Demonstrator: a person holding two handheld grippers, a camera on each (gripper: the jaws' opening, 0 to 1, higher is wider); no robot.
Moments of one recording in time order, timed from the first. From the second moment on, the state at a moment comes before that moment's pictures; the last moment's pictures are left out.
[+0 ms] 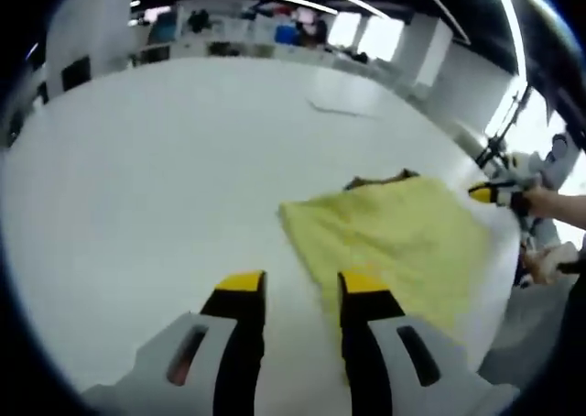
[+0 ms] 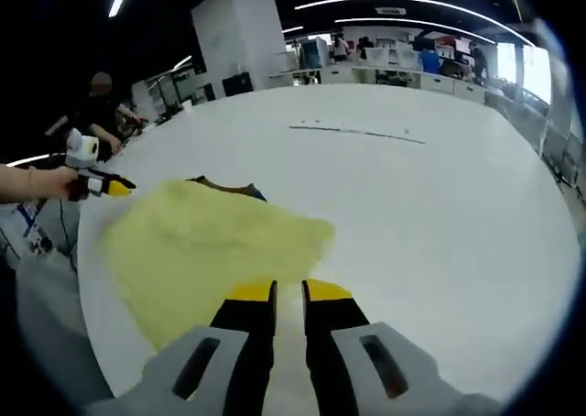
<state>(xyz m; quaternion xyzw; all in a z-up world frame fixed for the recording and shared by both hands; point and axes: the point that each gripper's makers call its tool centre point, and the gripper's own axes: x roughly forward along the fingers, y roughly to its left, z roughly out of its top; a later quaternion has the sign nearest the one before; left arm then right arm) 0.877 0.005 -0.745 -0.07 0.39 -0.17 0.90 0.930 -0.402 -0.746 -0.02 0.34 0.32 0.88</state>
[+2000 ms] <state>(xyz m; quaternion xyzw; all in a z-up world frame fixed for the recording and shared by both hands) 0.794 -0.031 -0.767 -0.02 0.42 -0.25 0.87 0.836 -0.391 -0.767 -0.03 0.36 0.39 0.84</state>
